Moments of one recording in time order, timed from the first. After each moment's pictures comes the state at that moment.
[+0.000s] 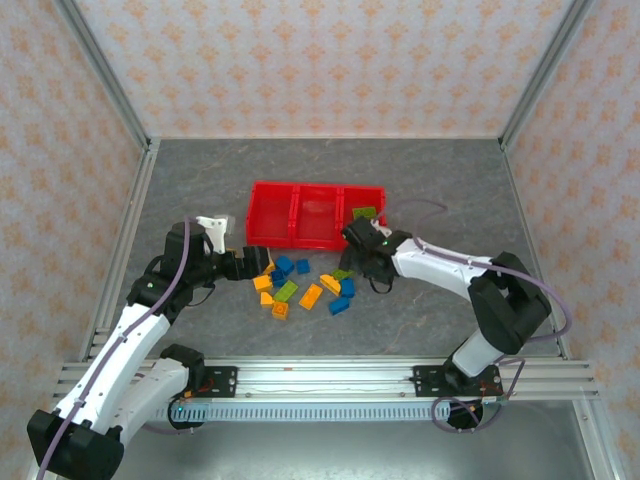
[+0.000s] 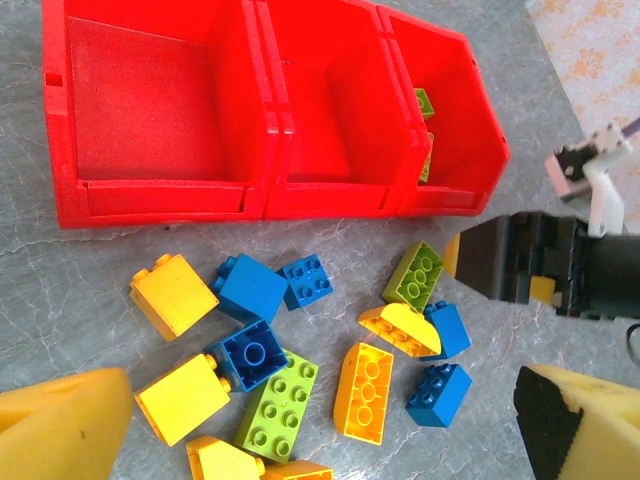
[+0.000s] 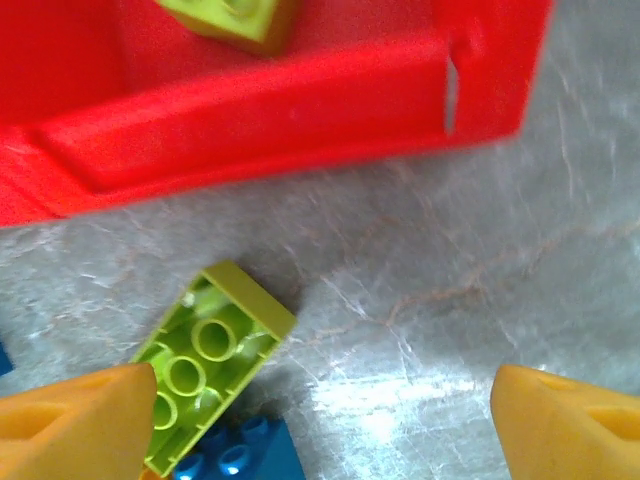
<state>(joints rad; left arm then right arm) -0.24 0.79 0.69 -0.56 0.34 -0.41 0.74 1.57 0.93 -0.57 0.16 1.01</state>
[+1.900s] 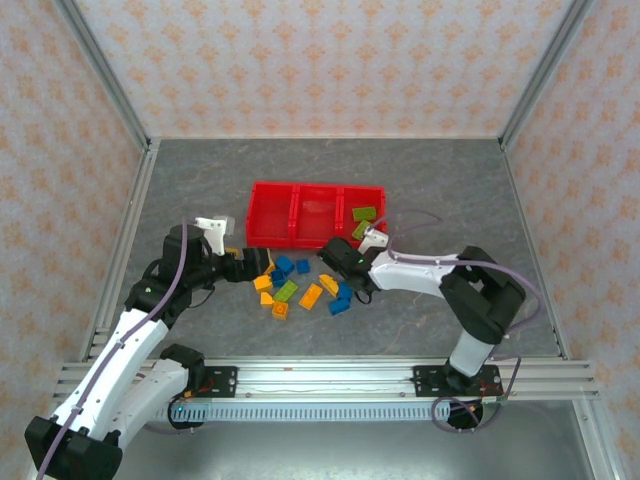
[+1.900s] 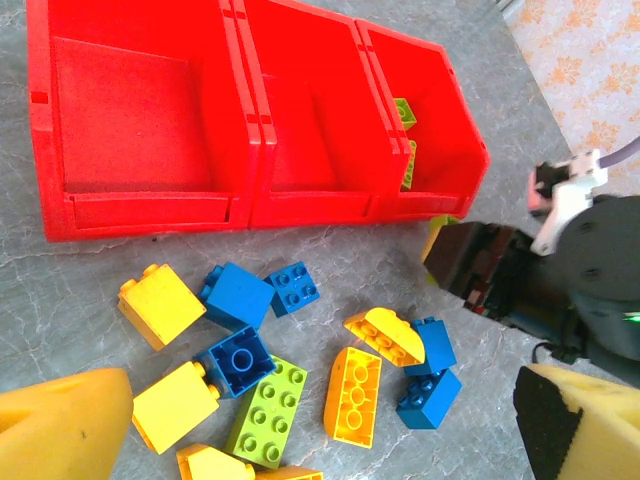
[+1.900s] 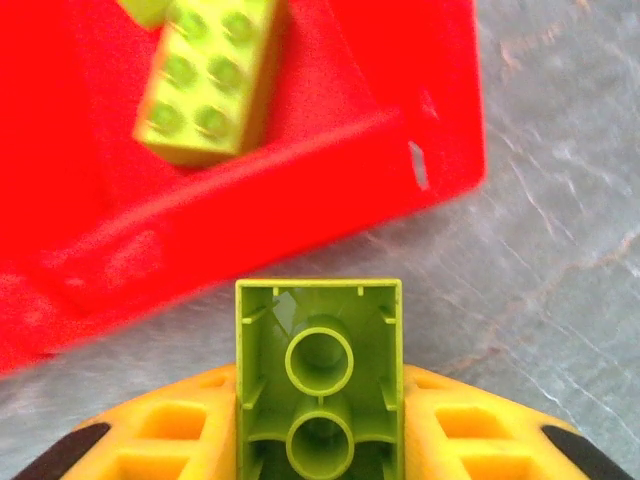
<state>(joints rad) -0.26 0.75 0.68 -0.54 0.34 -0.41 0.88 1.68 0.95 -0.46 0.57 1.24</state>
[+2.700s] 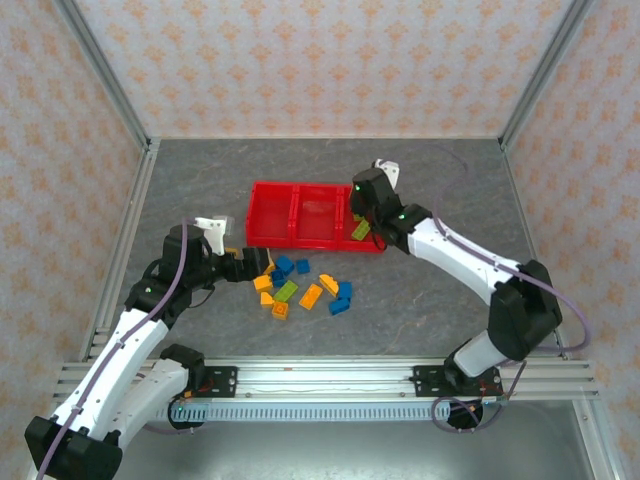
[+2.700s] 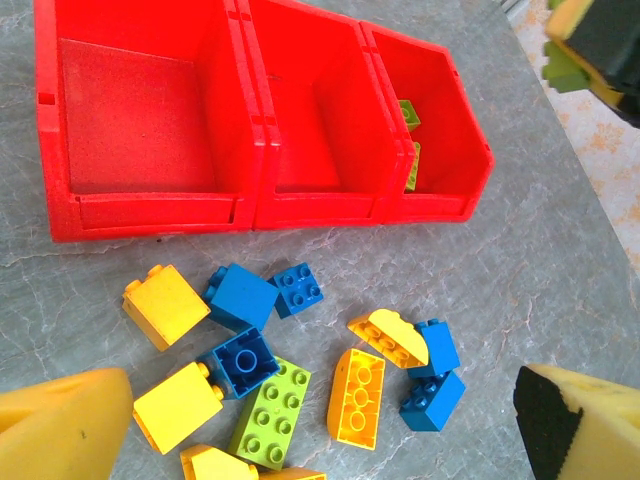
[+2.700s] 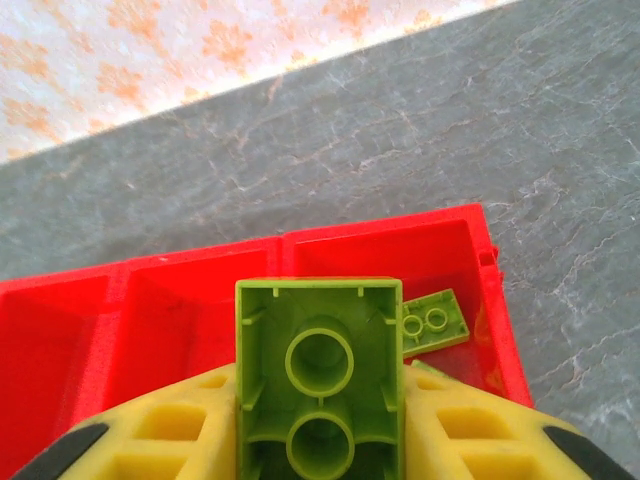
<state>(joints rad) -0.26 0.75 0.68 -0.54 0.33 -0.41 0.61 1.55 1.18 -0.31 0.36 0.63</state>
